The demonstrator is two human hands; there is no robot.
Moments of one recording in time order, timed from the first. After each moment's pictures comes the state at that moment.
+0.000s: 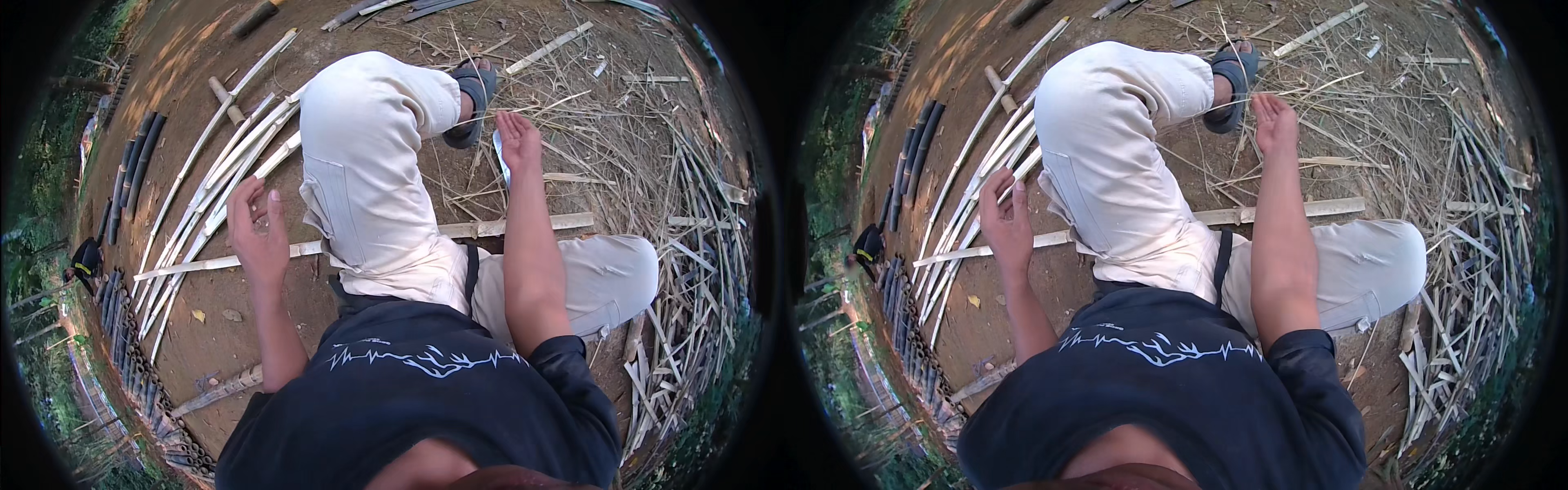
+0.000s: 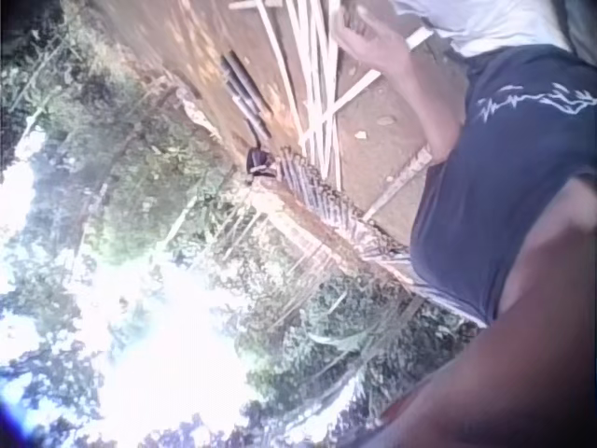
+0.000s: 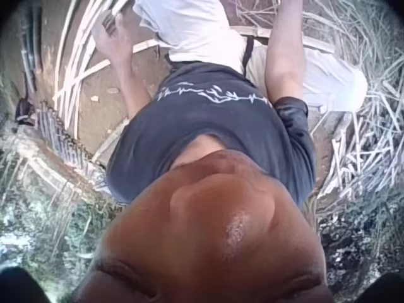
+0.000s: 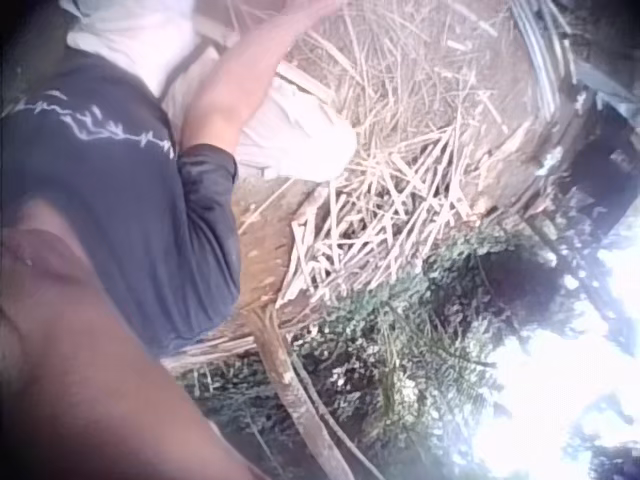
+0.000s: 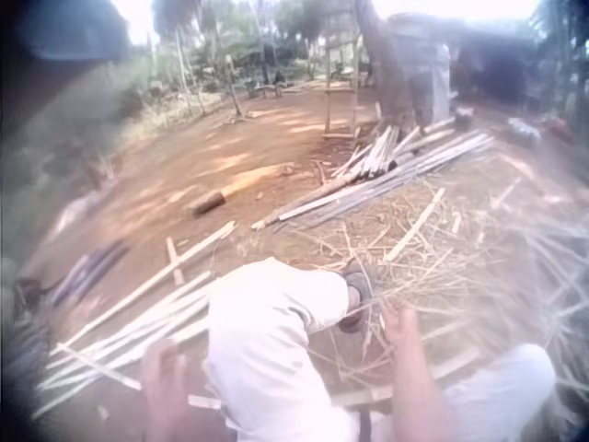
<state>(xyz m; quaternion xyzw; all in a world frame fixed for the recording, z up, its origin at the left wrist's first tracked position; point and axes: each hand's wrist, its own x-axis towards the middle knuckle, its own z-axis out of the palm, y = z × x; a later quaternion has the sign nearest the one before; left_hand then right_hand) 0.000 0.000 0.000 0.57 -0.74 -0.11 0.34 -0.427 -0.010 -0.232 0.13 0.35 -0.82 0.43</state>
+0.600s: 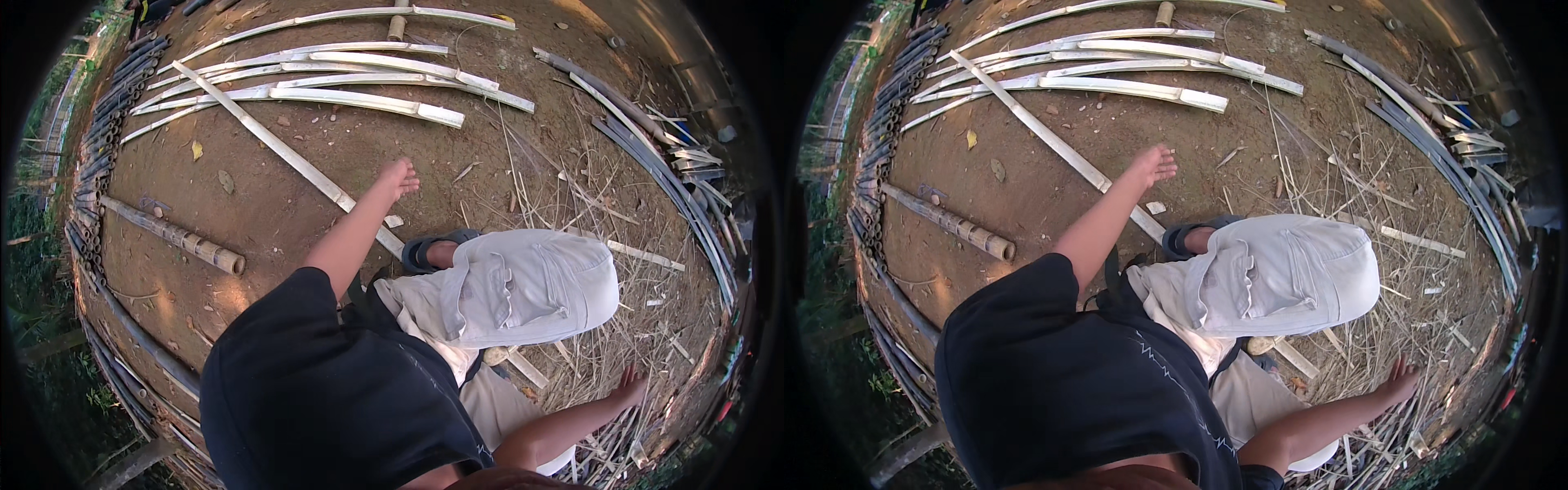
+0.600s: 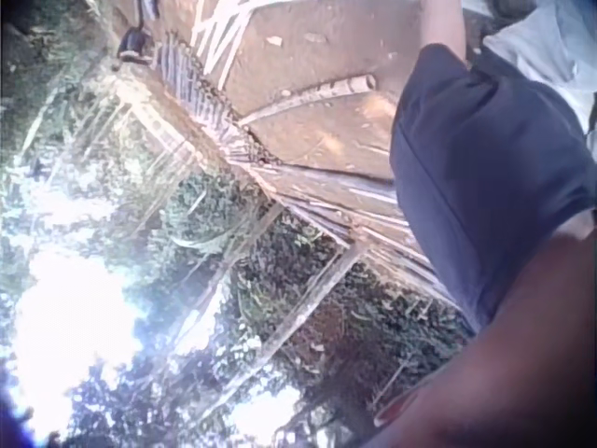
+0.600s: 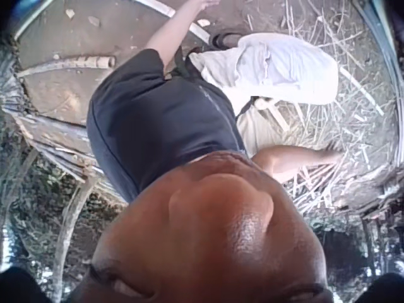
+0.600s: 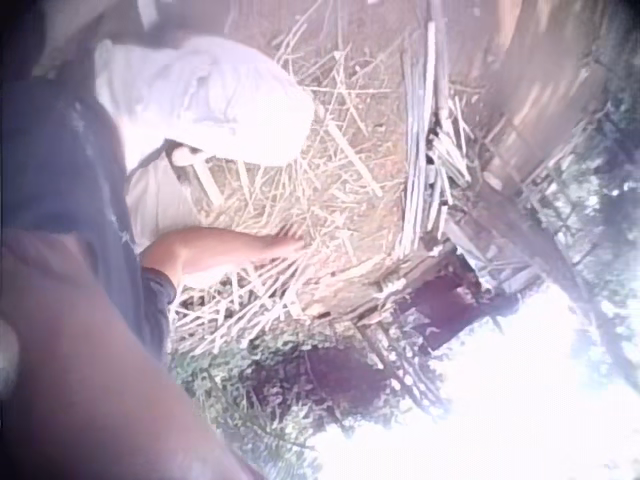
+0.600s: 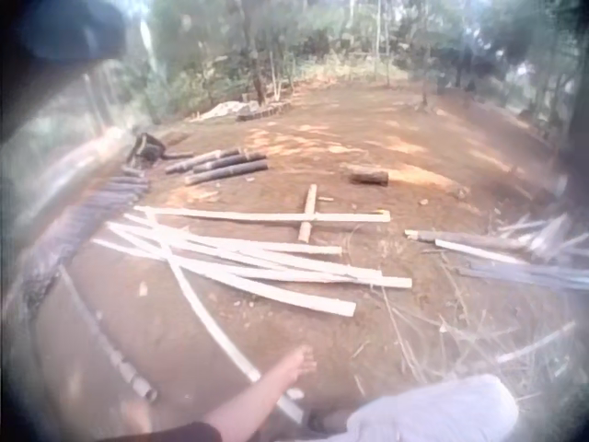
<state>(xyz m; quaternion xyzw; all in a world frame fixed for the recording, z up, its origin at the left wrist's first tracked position) 0.039 -0.142 -0.317 0.67 -0.05 -0.64 0.38 -0.641 0.083 -0.086 -0.02 0.80 -0.59 0.13</state>
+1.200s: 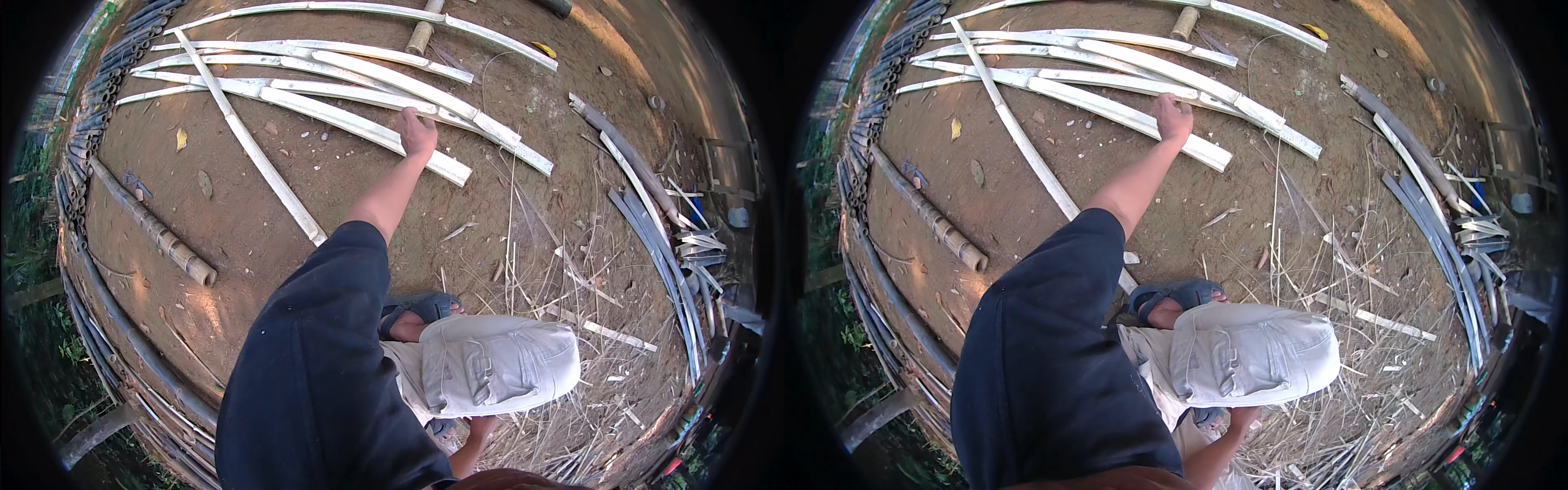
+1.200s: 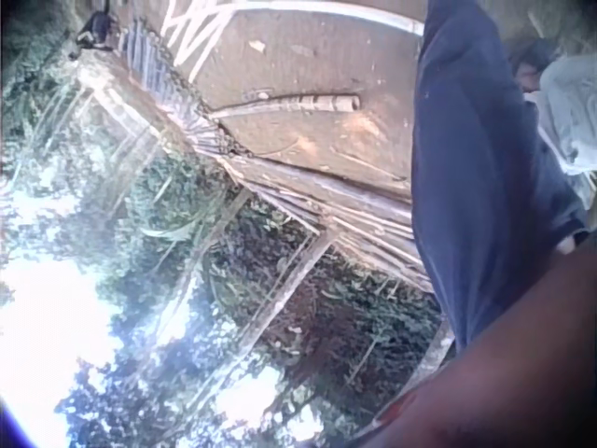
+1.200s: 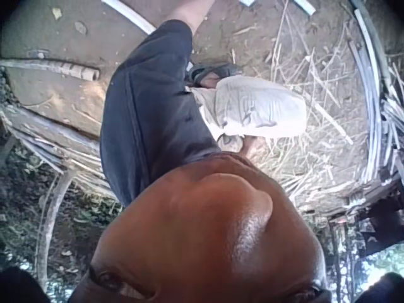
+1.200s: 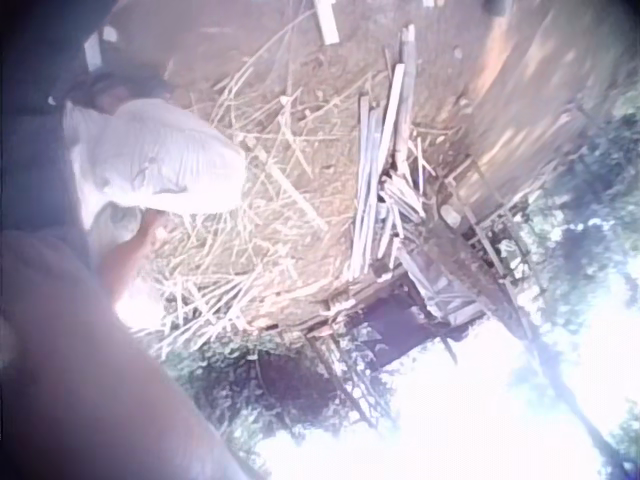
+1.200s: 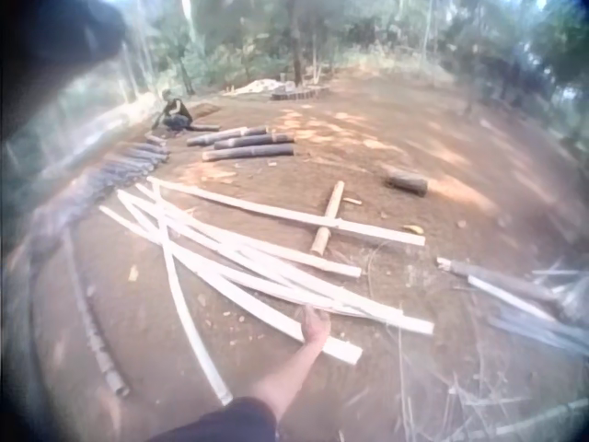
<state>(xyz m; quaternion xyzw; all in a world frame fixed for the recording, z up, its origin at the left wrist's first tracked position) 0.060 -0.396 -0.371 0.84 -0.30 -0.11 0.44 -0.477 0.132 -0.294 -0.23 0.83 -0.18 0.47</state>
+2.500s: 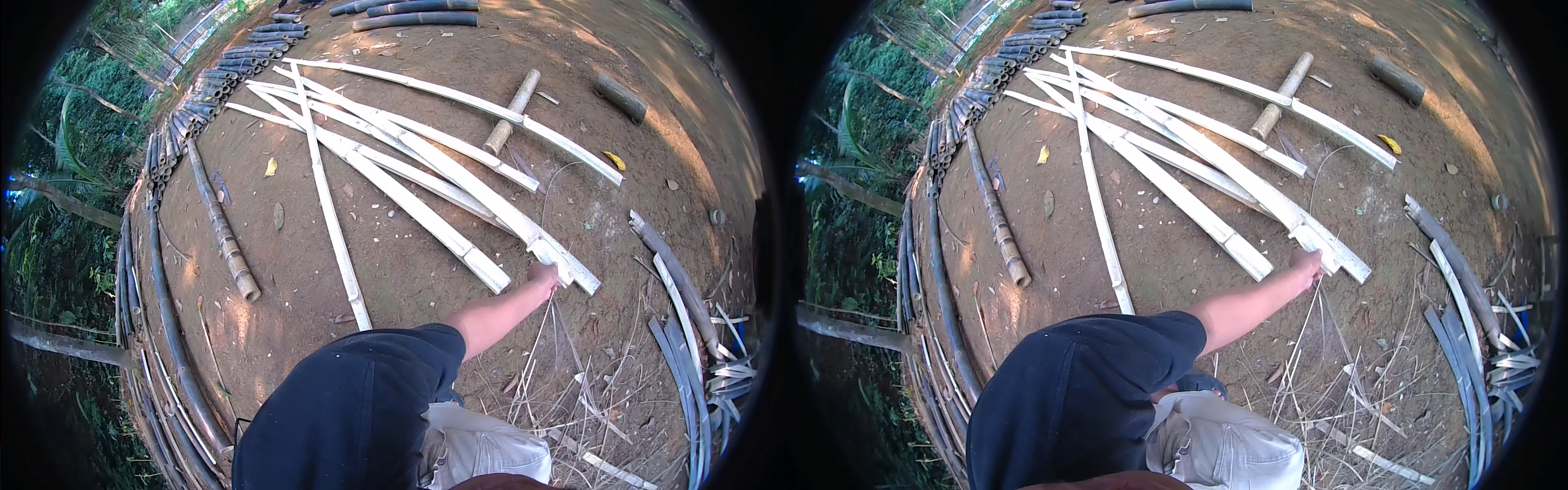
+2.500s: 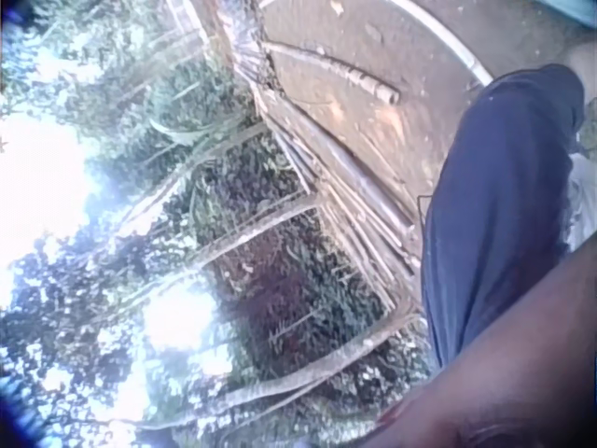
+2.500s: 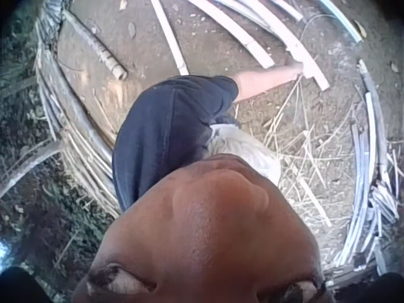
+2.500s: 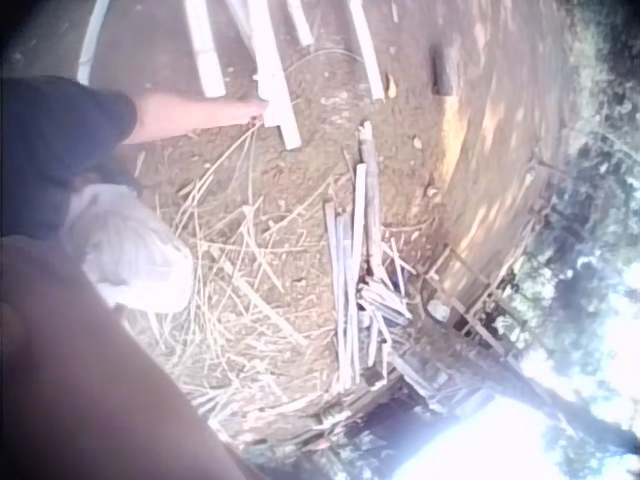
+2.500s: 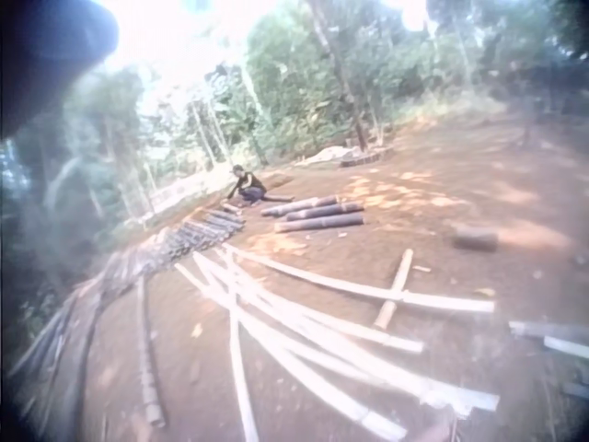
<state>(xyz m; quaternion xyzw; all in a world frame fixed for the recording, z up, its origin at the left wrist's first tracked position) -0.127 -0.477 -0.389 0.69 0.09 -0.52 0.50 -0.453 -0.084 -0.382 -0.36 0.82 -0.02 0.45</state>
